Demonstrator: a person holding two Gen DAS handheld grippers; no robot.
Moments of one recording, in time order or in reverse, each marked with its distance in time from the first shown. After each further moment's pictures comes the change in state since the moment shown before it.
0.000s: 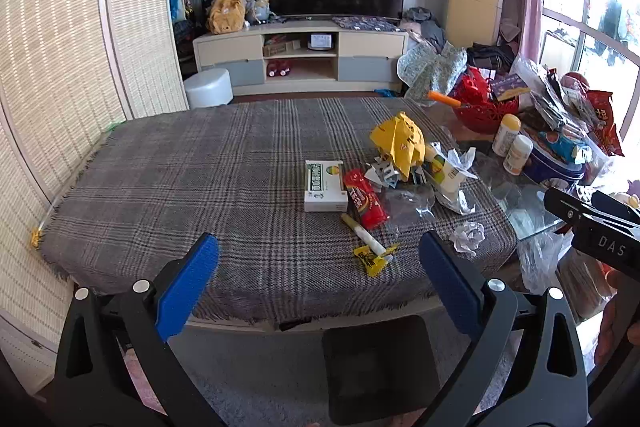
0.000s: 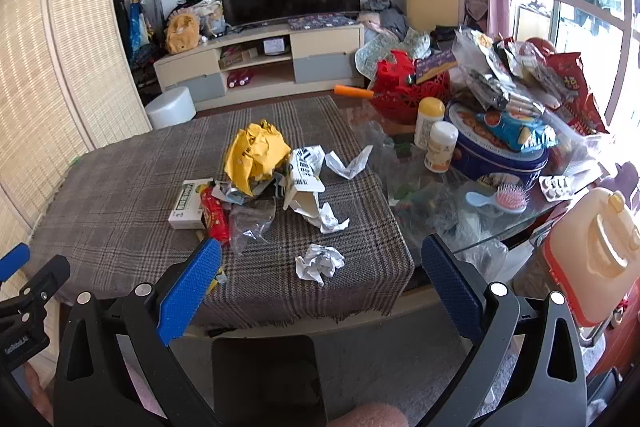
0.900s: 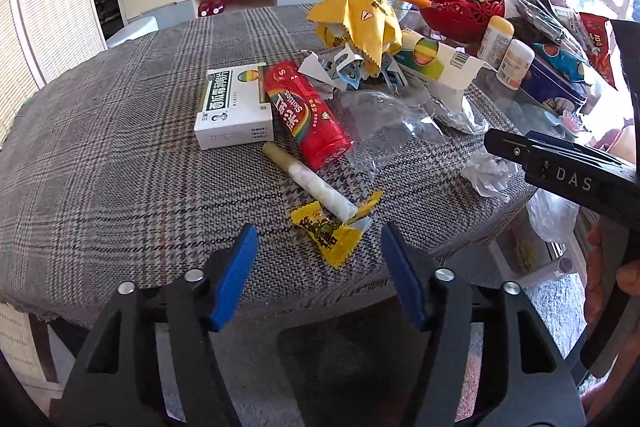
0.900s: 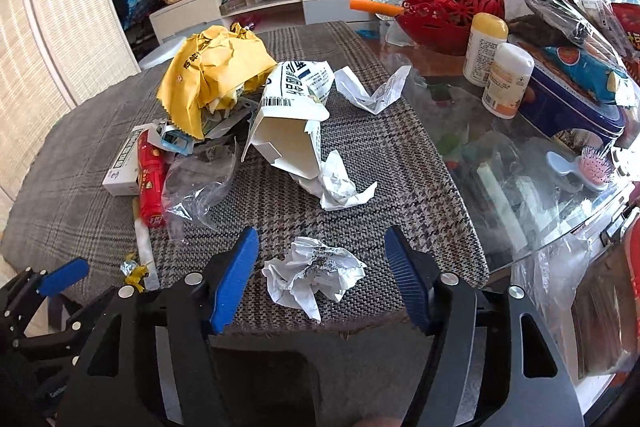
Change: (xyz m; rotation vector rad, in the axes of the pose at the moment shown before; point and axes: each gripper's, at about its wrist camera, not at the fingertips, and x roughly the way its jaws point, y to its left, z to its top) left arm 0.163 -0.039 -0.045 0.112 0.219 -0.171; right arm 0.153 -0.007 -0.023 -0.023 0.165 0.060
